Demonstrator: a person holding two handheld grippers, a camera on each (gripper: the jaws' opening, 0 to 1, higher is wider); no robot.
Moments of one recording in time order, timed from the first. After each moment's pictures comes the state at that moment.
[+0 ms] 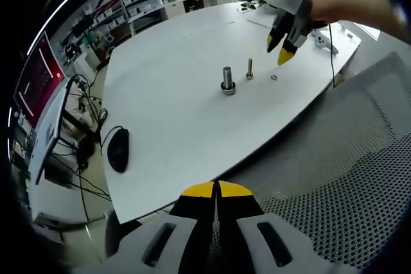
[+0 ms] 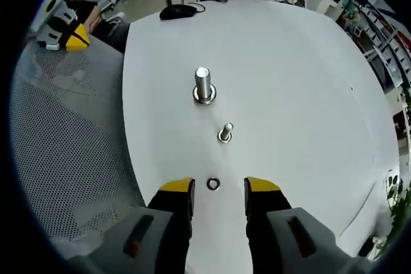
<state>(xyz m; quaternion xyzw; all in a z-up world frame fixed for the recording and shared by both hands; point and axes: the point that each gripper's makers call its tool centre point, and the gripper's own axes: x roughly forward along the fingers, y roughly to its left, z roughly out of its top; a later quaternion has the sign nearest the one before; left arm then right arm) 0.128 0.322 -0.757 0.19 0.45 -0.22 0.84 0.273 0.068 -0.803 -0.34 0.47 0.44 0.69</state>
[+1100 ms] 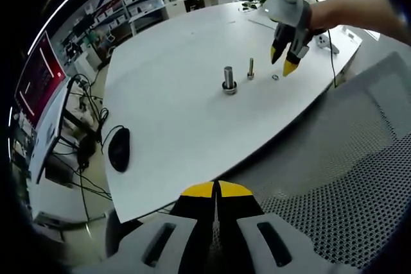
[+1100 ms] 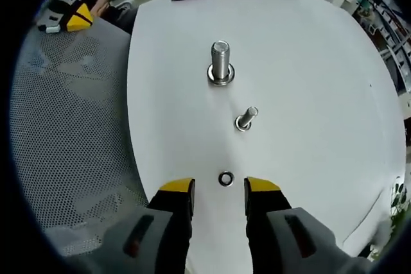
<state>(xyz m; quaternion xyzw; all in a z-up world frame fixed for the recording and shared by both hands) 0.128 0.323 -0.756 0.19 0.46 -0.21 0.84 0.255 0.068 -0.839 -0.36 0.51 0.46 0.63</state>
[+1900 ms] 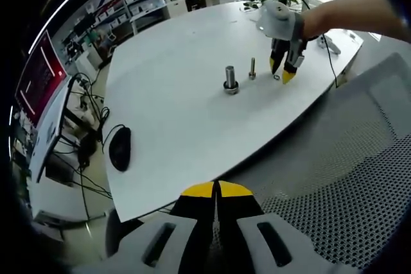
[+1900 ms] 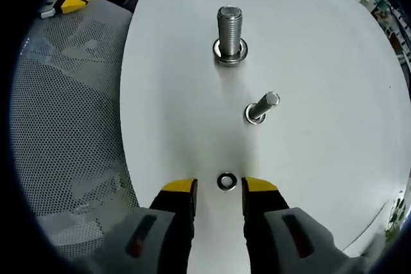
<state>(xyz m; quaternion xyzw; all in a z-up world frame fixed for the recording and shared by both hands) 0.129 0.324 -0.757 0.19 0.46 -0.21 0.84 0.265 0.068 -0.870 -0.41 0.50 0.50 0.58</state>
